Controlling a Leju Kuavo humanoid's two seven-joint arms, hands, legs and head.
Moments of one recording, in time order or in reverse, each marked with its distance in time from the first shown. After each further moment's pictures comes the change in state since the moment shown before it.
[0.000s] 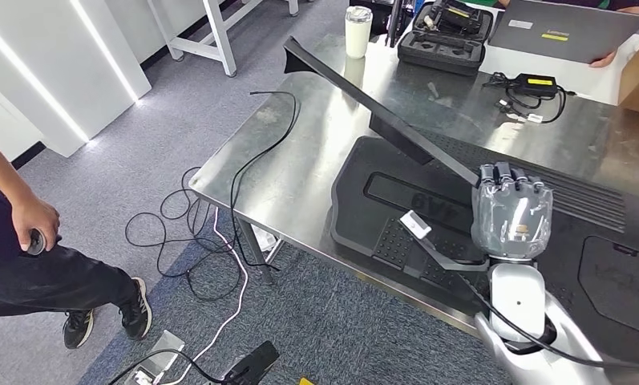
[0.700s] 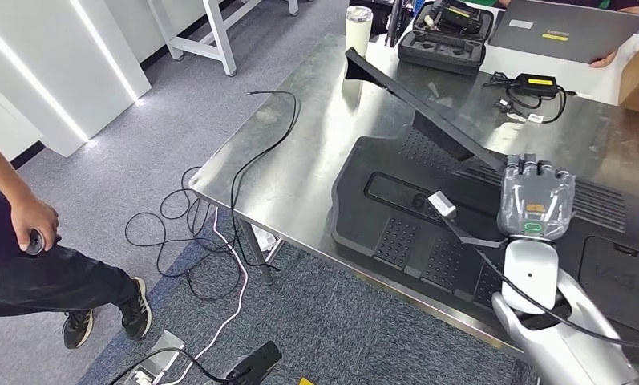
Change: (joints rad) left arm -0.004 0.000 0.000 -0.007 -0.027 -0.016 0.014; right arm -0.103 -0.026 0.010 0.151 -0.004 0.135 0.075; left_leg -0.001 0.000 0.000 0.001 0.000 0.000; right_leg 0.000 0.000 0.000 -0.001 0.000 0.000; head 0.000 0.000
